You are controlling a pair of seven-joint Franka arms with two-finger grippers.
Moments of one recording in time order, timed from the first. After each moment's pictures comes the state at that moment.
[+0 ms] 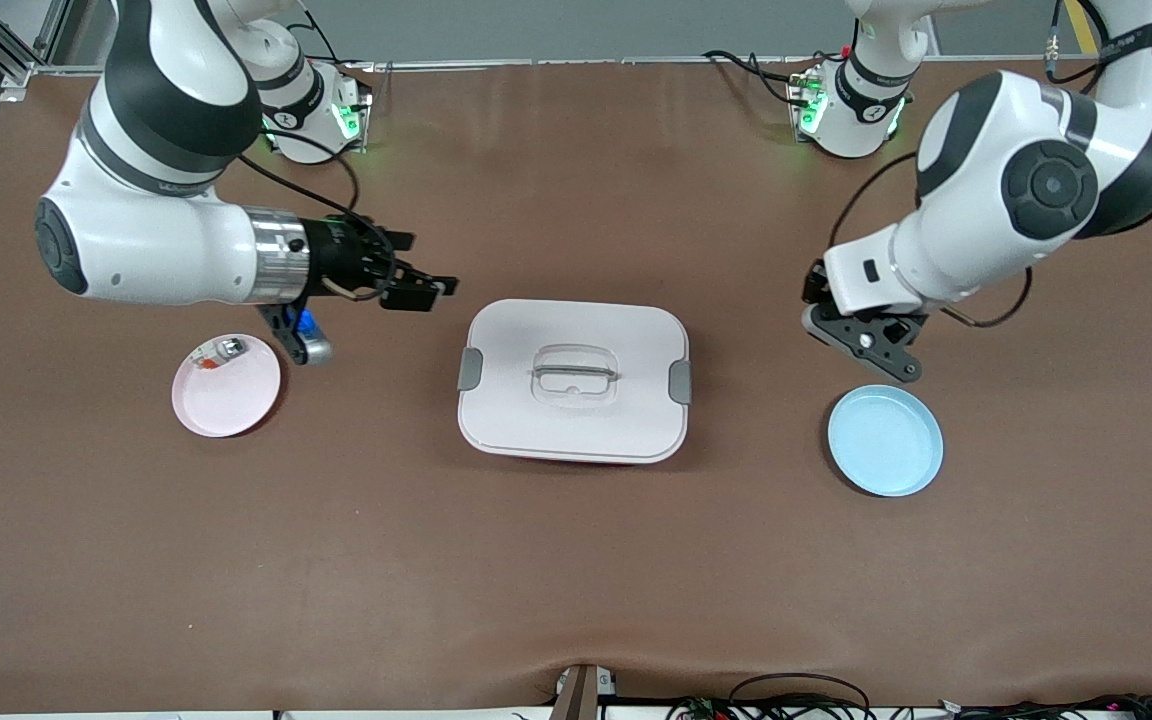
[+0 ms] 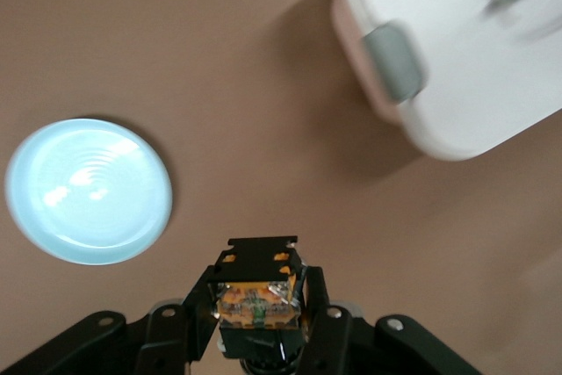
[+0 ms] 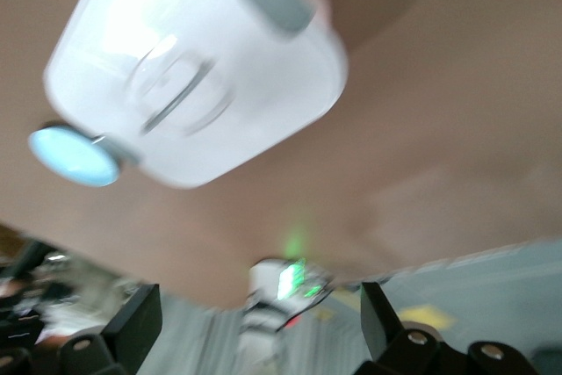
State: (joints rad) left arm 0.16 0.19 -0.51 -1.74 0.00 1.81 0.30; right arm 0.39 0.18 -0.09 -1.68 0.70 1.63 0.86
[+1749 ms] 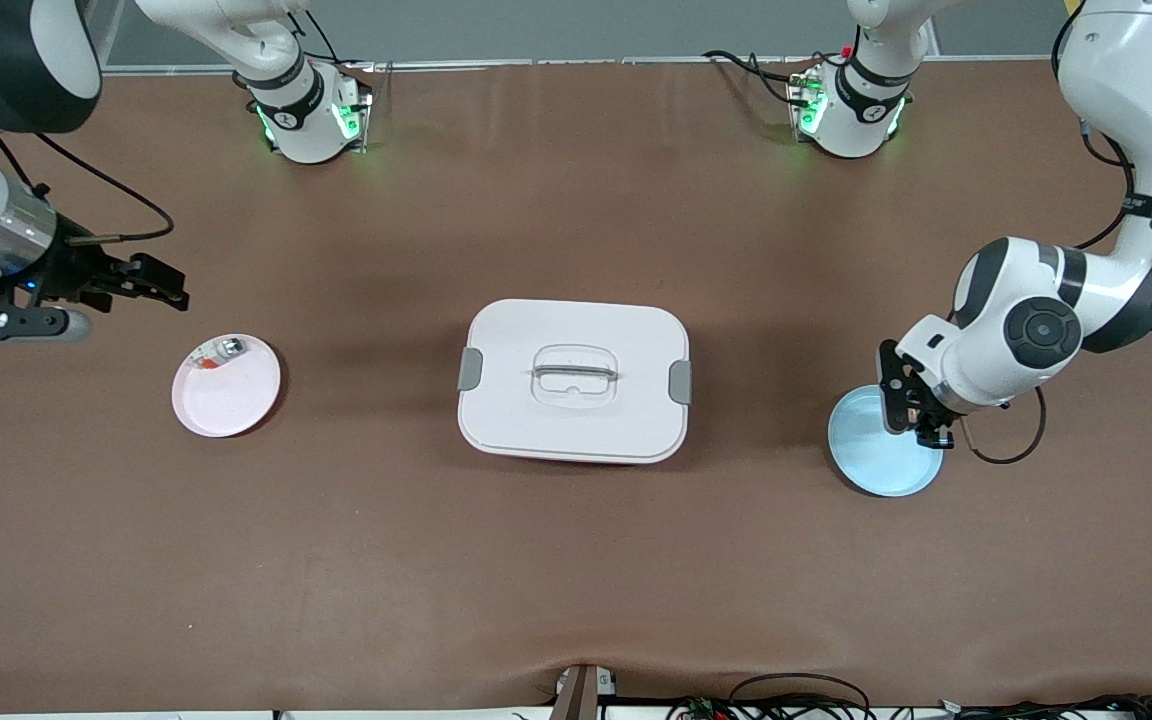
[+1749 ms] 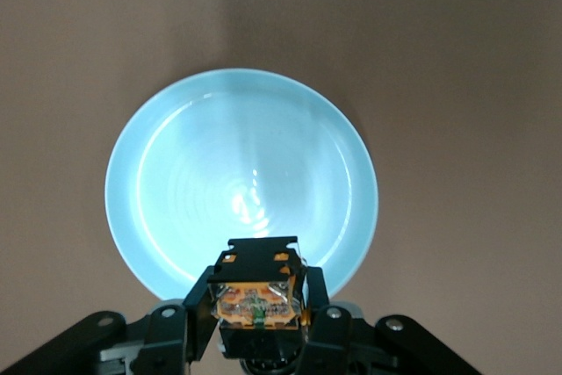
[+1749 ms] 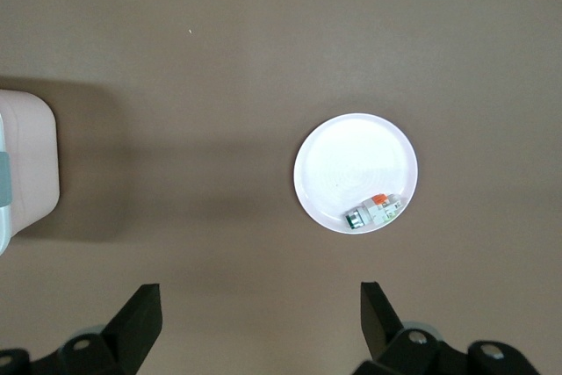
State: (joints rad) left arm 0.38 0.46 -0.51 -1.94 0.43 2.30 1.26; right arm 0.13 0.00 -0.09 -1.73 0.03 1.68 0.03
